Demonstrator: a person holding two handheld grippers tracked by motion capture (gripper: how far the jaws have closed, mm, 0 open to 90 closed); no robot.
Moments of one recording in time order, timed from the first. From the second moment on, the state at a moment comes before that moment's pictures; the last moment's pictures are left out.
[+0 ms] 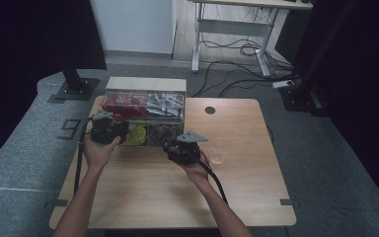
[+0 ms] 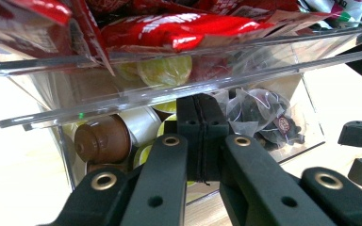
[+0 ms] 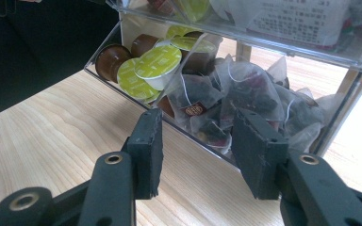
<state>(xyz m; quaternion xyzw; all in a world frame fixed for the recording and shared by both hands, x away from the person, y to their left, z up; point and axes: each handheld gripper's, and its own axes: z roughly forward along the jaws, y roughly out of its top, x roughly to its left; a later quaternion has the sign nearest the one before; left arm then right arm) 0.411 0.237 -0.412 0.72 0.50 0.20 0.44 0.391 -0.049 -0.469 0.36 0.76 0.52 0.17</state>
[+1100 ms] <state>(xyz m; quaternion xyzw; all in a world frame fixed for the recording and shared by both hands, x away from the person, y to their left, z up) 0.412 0.238 -0.411 0.72 0.50 0.19 0.44 0.410 -0.008 -0.477 0.35 0.77 0.50 0.17</state>
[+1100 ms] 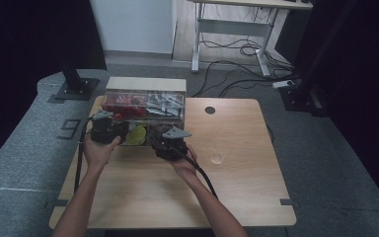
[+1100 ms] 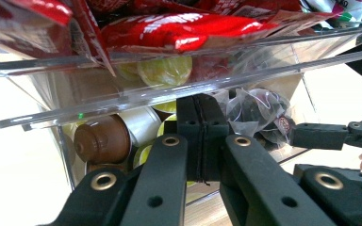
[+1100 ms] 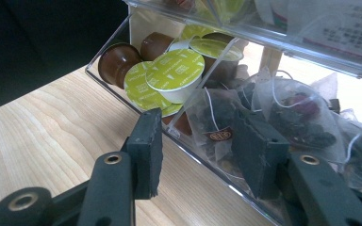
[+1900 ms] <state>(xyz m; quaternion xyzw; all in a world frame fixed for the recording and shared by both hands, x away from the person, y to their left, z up) 0.411 0.237 -0.411 0.72 0.50 0.19 0.44 0.418 0.012 -0.485 0.35 0.78 0.50 0.17</state>
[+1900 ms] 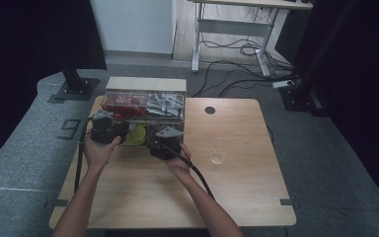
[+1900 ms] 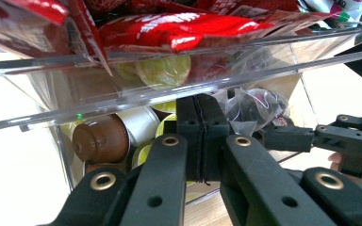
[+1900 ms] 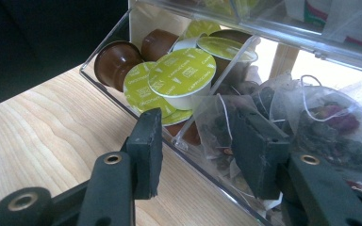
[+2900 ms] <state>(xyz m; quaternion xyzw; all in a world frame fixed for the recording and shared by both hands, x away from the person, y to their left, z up) 0.412 0.236 -0.412 0.72 0.50 0.19 0.44 0.434 0.028 -0.492 0.35 0.78 0.49 0.18</state>
